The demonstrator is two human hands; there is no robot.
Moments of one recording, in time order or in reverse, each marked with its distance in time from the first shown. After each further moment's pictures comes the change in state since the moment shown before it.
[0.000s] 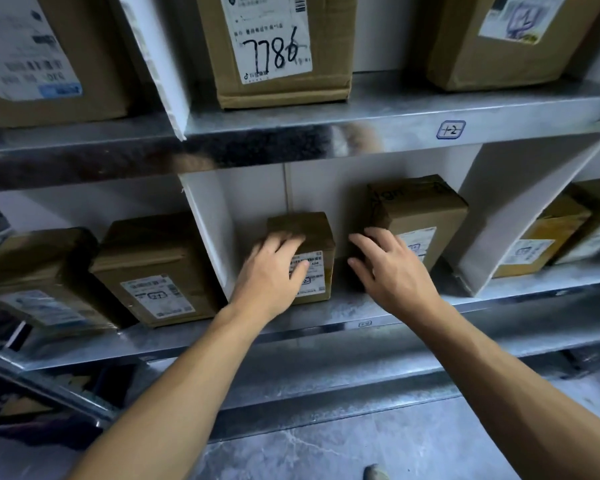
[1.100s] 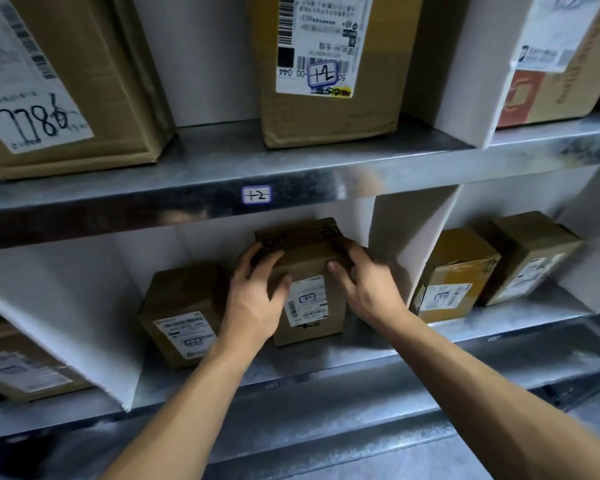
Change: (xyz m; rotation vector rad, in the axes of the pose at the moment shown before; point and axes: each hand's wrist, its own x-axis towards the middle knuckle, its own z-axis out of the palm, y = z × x) left_hand 0.080 0.140 0.102 -0.206 0.201 -0.064; right_hand 0.028 0.169 -0.042 0.499 0.006 0.241
